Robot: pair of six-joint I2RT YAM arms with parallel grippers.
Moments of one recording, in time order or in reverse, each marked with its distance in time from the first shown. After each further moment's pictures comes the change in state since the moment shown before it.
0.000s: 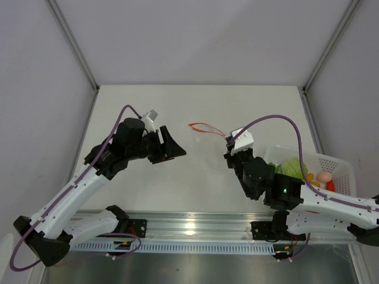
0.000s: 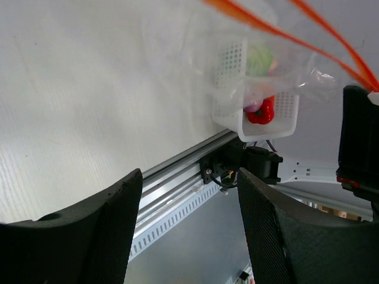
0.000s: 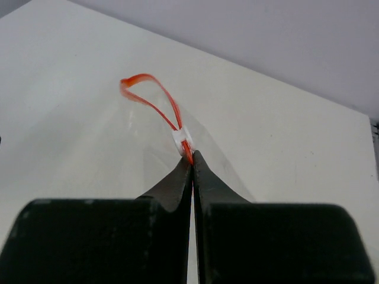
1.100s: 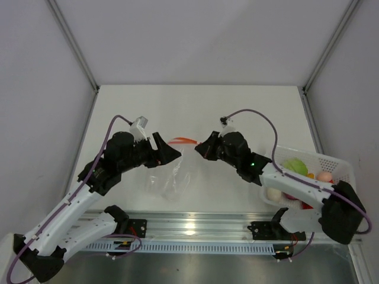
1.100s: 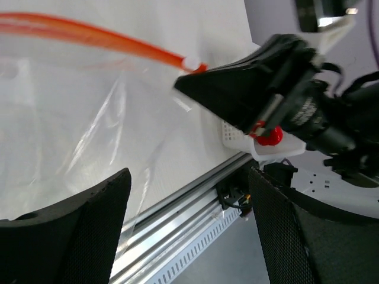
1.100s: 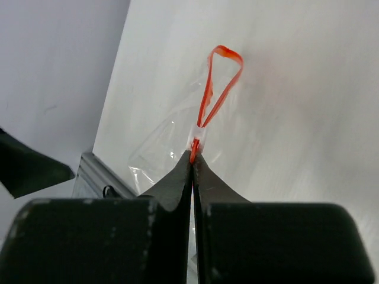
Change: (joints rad) left arm 0.014 -0.209 -0.229 0.183 -0.087 0.056; right arm -0.460 0.411 -0.119 0.251 -0.938 0.963
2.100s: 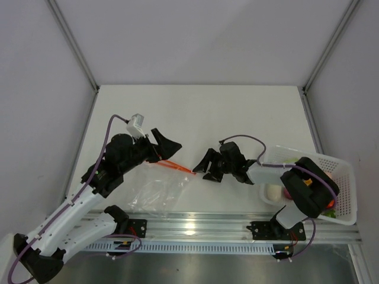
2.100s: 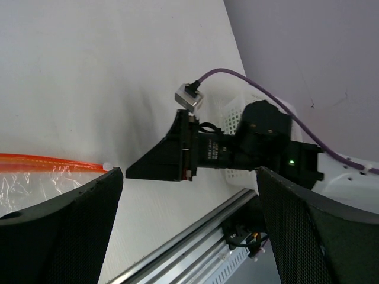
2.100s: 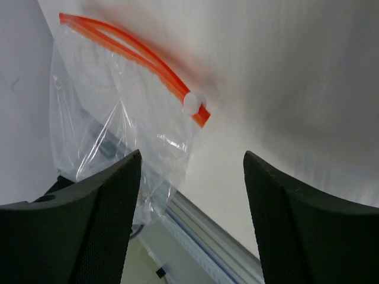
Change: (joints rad) left arm 0.000 0.025 -0.046 0.190 -0.093 0.023; right arm -0.142 0.188 -0.180 0.041 -0.349 0.226
